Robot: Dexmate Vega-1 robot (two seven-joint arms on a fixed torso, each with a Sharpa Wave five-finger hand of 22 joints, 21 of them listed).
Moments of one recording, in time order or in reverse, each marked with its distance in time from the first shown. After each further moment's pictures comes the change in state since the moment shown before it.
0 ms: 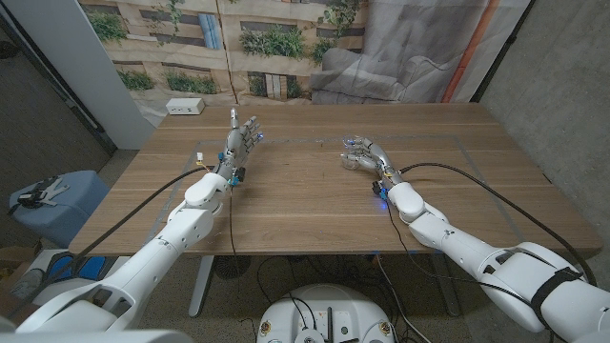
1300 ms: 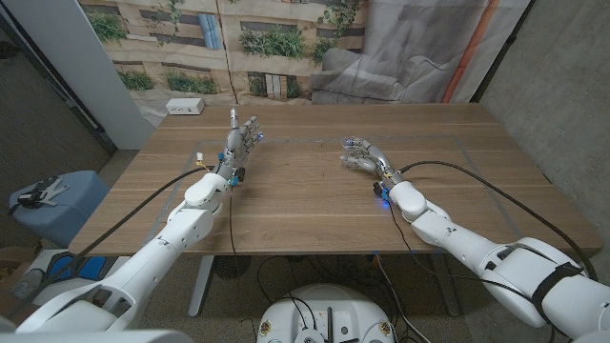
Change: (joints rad) left arm 0.001 0.001 0.000 0.000 0.000 0.000 0.000; left_hand 0.000 0.000 0.000 0.000 0.000 0.000 0.000 0.000 0.000 0.000 0.000 0.000 0.000 0.000 0.000 0.000 0.000 0.000 0.000 0.000 0.000; right arm 0.024 -0.020 -0.023 0.010 0.011 -0.023 0.067; right_hand 0.014 0.080 -0.095 0.045 0.001 -0.098 -0.031 -0.077 -0.014 -0.121 0.011 -0.119 0.007 -0.145 0.002 -0.067 -0.038 -0.070 0.005 -0.008 -0.002
